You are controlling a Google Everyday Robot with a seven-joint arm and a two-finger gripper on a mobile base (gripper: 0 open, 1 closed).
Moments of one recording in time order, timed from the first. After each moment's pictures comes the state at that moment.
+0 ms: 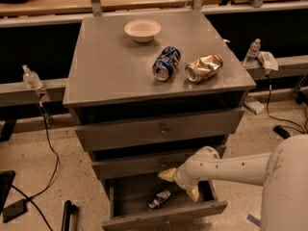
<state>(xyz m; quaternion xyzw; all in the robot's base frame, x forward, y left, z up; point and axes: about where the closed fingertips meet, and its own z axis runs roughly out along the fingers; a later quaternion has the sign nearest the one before) 0.525 -0.105 0.354 -0.95 0.26 -0.03 0.14</state>
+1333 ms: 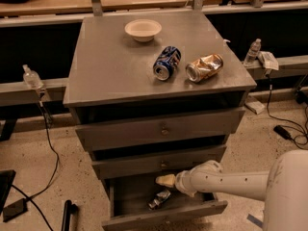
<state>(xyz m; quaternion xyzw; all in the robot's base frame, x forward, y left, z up) 0.546 -0.100 0.298 -0.96 0.12 -0.10 0.22</state>
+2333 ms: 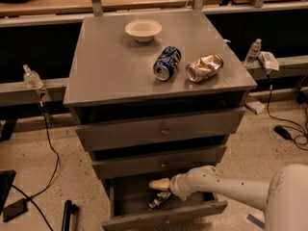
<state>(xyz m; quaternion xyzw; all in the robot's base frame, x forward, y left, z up) 0.540 -0.070 0.266 -0.96 0.10 -0.07 0.27</state>
